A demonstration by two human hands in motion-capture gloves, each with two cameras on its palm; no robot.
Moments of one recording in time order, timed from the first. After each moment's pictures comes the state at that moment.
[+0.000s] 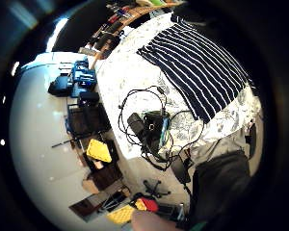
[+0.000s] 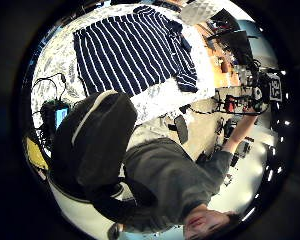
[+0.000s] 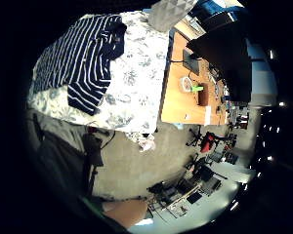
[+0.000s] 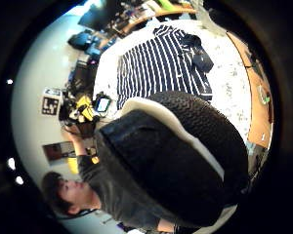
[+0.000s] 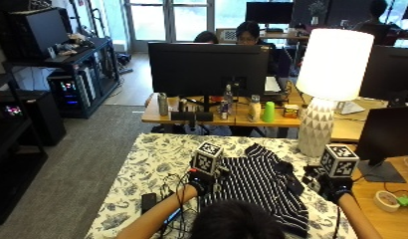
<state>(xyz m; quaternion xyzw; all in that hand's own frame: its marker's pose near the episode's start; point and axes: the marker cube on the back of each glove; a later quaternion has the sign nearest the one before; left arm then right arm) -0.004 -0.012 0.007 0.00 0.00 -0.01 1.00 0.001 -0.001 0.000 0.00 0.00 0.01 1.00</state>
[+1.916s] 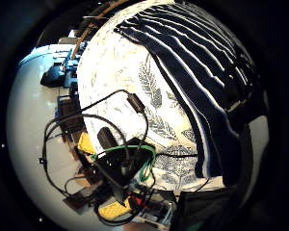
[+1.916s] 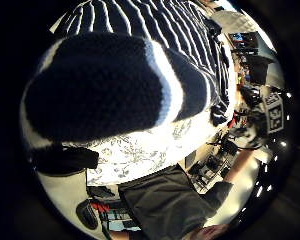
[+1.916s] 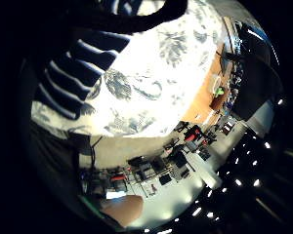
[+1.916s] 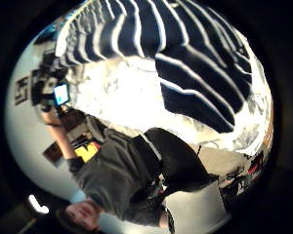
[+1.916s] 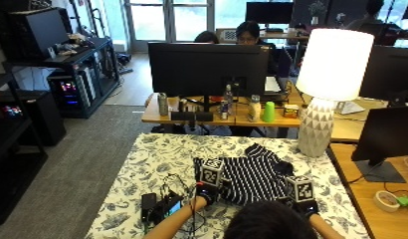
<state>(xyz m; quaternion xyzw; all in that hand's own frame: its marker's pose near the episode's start) -0.013 -0.131 0.148 -0.02 0.02 -0.08 1.00 -0.029 -0.041 0.197 -0.25 0.07 0.00 0.97</state>
